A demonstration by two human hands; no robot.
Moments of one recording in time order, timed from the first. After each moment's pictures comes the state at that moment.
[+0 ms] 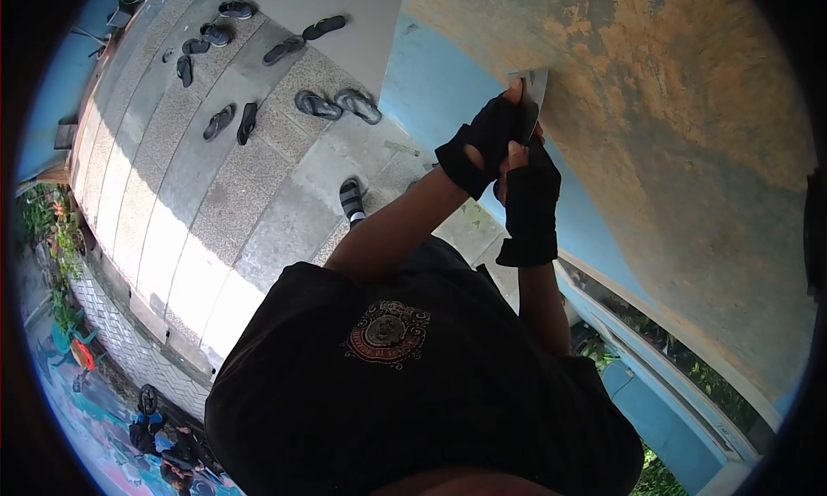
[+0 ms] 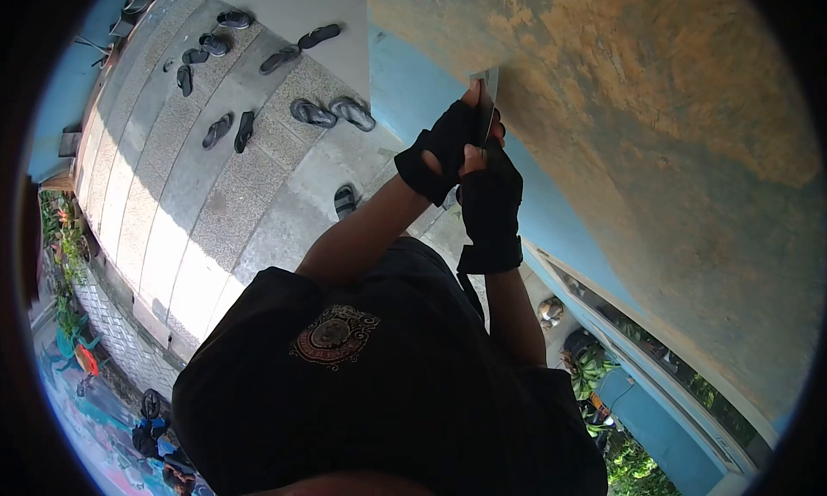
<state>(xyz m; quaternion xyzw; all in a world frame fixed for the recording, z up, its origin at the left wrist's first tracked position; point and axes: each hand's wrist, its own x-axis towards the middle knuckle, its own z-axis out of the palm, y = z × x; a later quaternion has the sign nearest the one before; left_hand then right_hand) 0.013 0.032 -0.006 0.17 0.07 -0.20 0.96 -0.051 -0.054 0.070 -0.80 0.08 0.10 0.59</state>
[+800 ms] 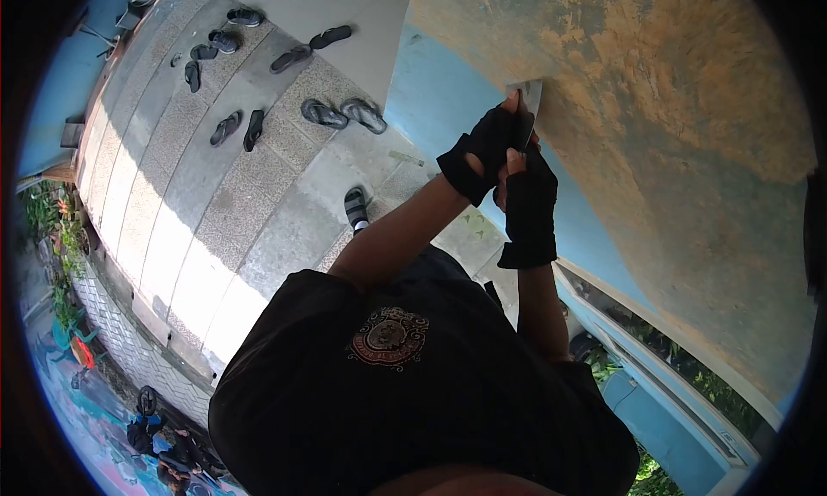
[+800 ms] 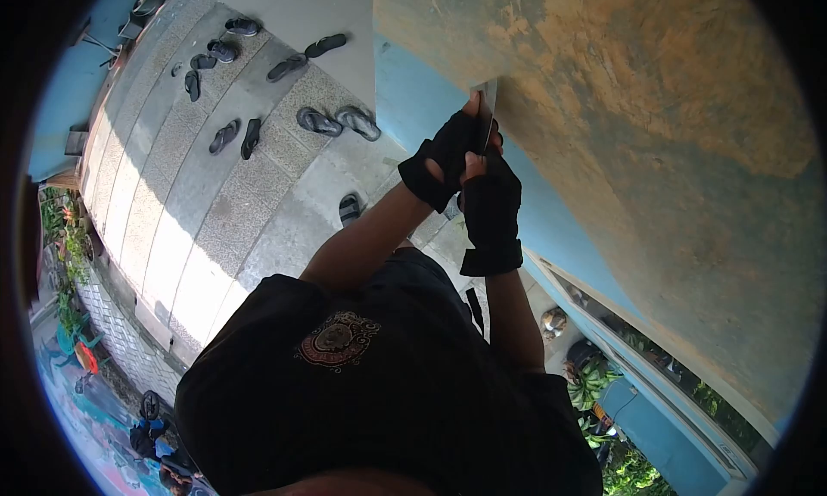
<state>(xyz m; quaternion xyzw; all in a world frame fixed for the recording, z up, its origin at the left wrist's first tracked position) 0.014 0.028 -0.009 0.22 0.10 -0.18 0.95 -0.044 -0.055 0.063 -0.79 0.08 0.12 0.60</state>
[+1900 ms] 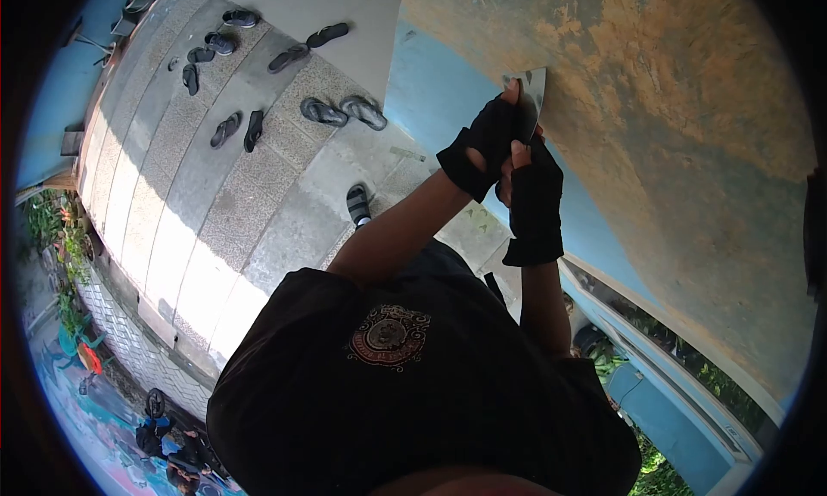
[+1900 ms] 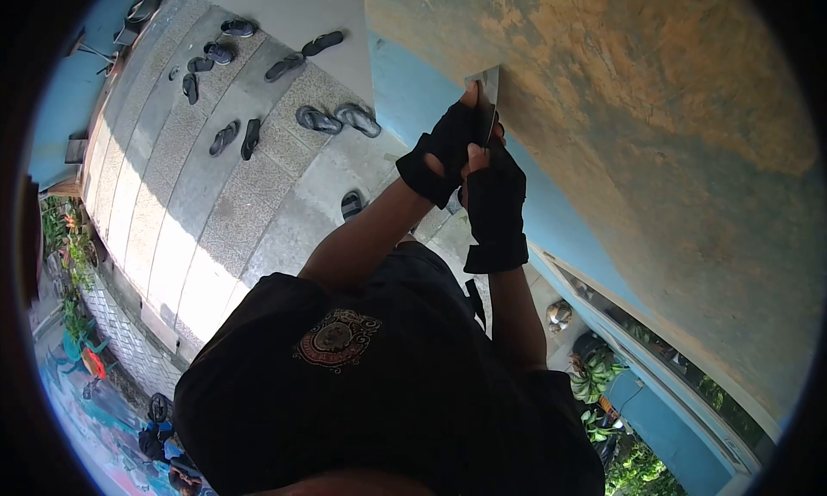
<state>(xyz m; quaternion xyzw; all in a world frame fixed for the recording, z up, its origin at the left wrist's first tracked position) 0.018 0.038 0.004 0.18 0.10 -0.19 0.96 -0.040 -0.047 0.077 -0.73 0.11 0.13 0.67</state>
